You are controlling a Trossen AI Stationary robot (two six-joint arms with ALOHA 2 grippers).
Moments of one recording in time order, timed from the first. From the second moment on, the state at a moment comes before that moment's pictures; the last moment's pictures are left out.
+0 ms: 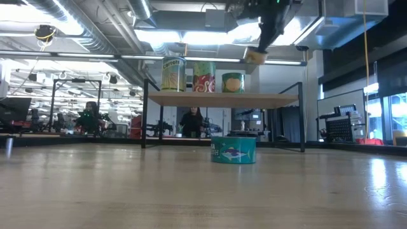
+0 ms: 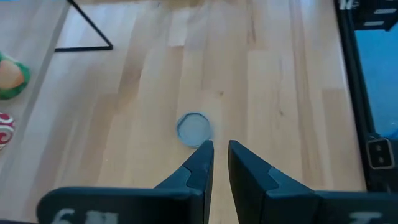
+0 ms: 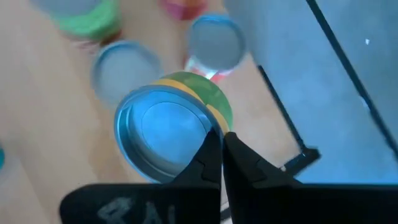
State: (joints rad) left arm -0.46 1.69 1.80 -1.02 -0.43 -0.36; right arm -0.53 1.63 1.88 -1.29 0.15 -0.14
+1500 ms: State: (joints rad) left arm -0.32 1.69 1.80 -1.05 -0.37 -0.36; right arm -0.78 1.89 1.99 -1.39 0.04 -0.33
